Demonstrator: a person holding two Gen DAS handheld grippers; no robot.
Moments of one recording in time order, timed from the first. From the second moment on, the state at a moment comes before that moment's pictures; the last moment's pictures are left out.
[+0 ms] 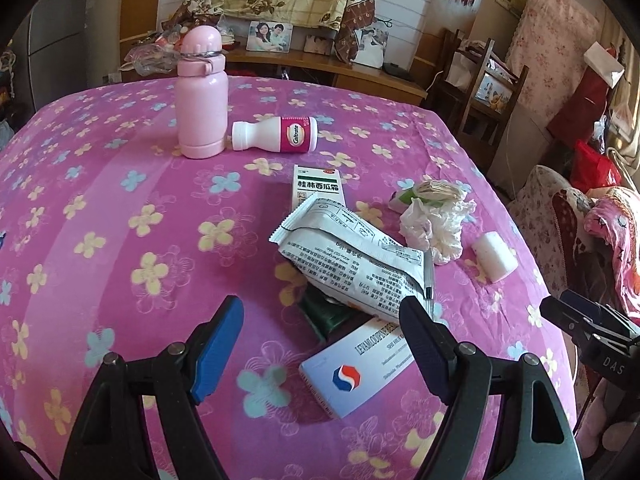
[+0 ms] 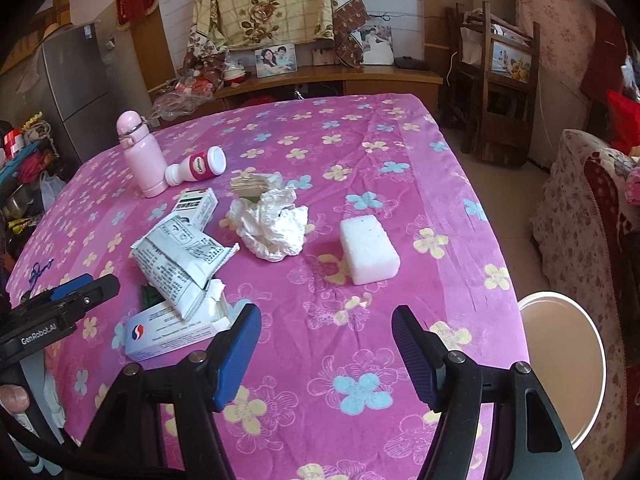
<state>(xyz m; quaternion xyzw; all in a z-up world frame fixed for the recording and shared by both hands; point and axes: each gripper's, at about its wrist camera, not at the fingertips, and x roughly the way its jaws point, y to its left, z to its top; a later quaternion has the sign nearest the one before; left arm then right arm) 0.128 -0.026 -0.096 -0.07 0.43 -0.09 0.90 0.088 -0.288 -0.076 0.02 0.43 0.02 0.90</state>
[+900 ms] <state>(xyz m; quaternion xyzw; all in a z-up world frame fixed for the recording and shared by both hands) 0.196 -0.023 -0.141 -0.21 0.48 -0.09 0.85 0.162 -0.264 -0.088 0.02 0.43 0.08 0.90</state>
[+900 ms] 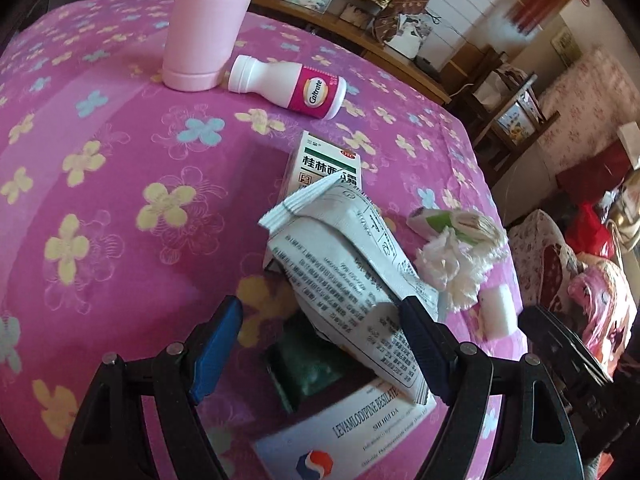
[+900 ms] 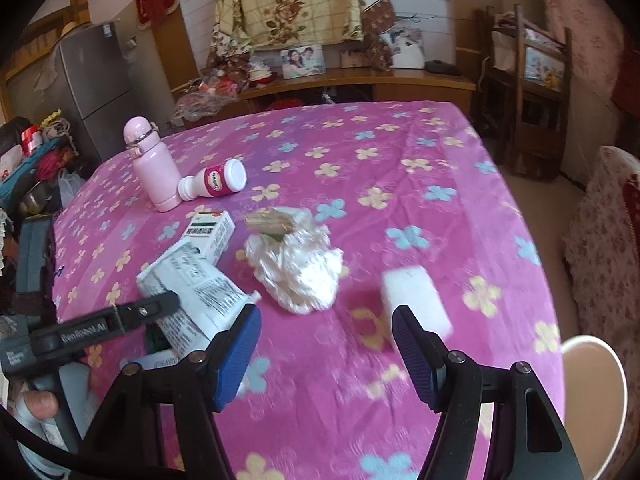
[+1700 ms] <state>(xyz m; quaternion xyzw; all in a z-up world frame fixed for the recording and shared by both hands) 0.217 -0.016 -0.132 -0.25 0.46 -0.10 0.85 0.237 -0.230 -0.095 0.00 0.42 0.17 0.89</state>
